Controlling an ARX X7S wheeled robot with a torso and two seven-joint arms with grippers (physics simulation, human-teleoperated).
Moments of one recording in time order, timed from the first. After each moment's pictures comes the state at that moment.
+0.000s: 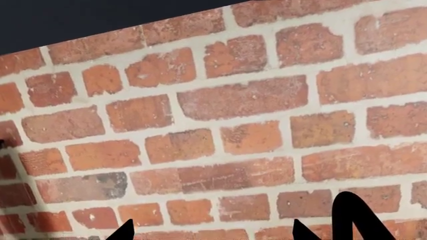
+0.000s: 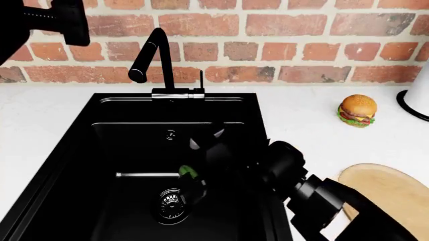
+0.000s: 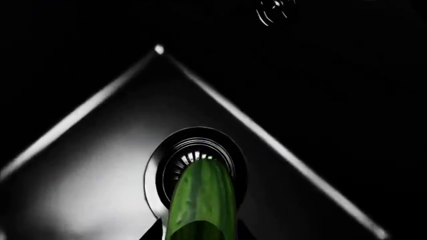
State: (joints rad) left arm -1.46 -0.79 0.44 0.16 -1.35 -1.15 -0.77; right arm 1.13 0.12 -1.06 0.56 1.02 0.91 -0.07
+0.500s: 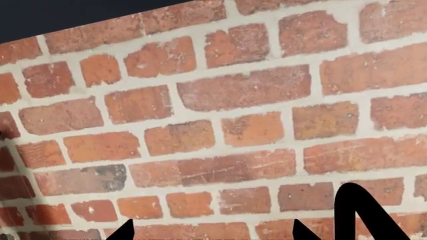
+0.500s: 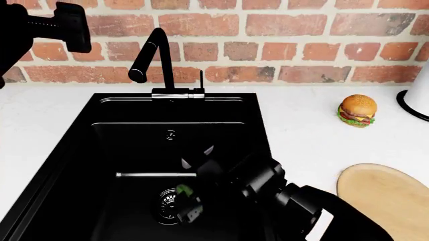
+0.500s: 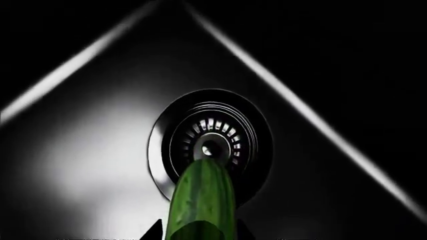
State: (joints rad) left arm -1.42 -0.81 0.44 0.17 -1.34 -1.12 -0.76; right arm 1.11 0.02 -1.19 0.73 0.96 0.85 -0.16
